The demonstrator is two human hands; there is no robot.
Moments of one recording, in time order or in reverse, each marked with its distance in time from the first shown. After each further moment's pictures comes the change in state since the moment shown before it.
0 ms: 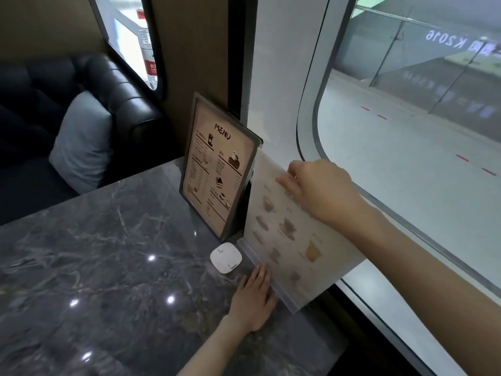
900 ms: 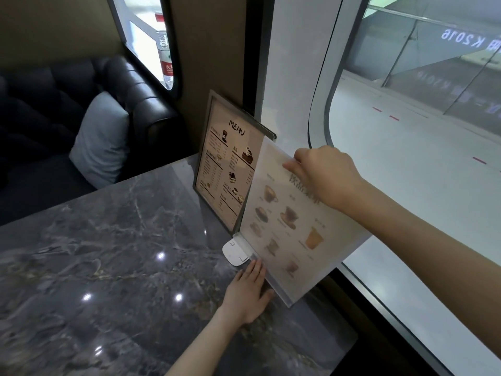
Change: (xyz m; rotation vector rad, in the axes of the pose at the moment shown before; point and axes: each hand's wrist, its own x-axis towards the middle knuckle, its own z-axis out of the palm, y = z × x) left_hand -0.023 -0.026 -0.013 0.039 -0.022 -0.026; right_hand 0.011 -0.003 0.002 -0.090 0.057 -0.096
